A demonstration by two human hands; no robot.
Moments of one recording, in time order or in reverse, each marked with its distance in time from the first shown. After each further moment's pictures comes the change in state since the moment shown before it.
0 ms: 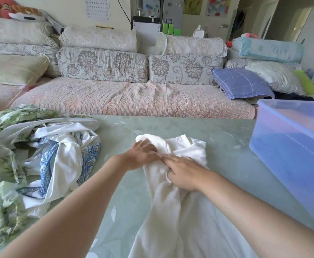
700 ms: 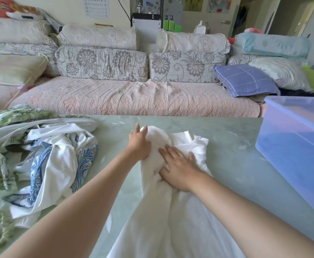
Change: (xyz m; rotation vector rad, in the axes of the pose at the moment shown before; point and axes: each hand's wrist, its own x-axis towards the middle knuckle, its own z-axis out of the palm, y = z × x) left_hand 0.047 0.005 -0.004 -0.236 0.375 -0.330; right_hand 0.038 0.008 0.023 0.011 0.059 0.183
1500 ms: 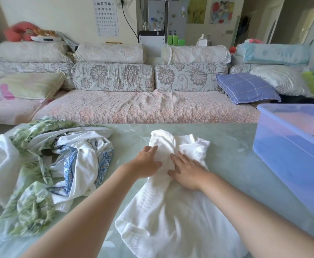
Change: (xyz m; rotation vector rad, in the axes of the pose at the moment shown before) left_hand -0.087 0.011 -0.034 0.201 -0.243 0.092; right_hand -0.032 0.001 -0.016 0.028 -0.103 0.011
